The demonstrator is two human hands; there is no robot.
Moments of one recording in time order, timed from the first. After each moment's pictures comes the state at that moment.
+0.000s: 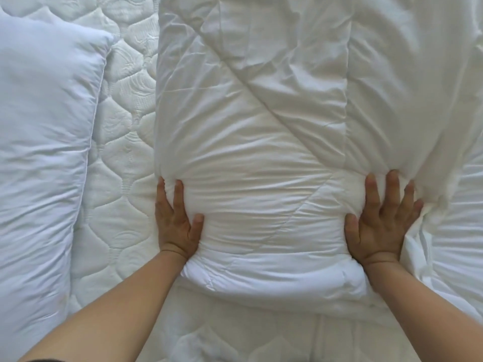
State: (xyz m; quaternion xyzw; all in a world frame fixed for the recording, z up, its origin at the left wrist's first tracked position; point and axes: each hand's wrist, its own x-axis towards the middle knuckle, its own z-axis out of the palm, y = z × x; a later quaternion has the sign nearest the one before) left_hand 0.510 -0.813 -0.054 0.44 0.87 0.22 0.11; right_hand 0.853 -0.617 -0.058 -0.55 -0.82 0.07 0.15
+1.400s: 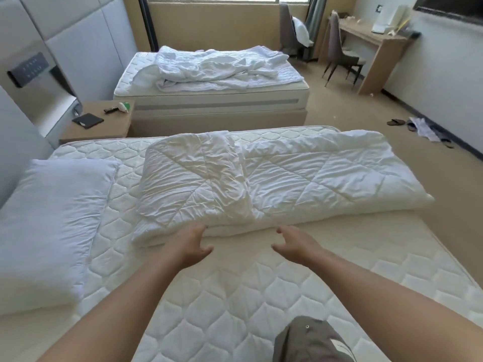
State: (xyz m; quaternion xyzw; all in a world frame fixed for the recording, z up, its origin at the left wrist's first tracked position) left_hand 0.844 -1.028 0.386 0.61 0.75 0.02 0.25; right_hand 1.118 -0.940 0.362 -0.59 -0.76 0.28 -0.06
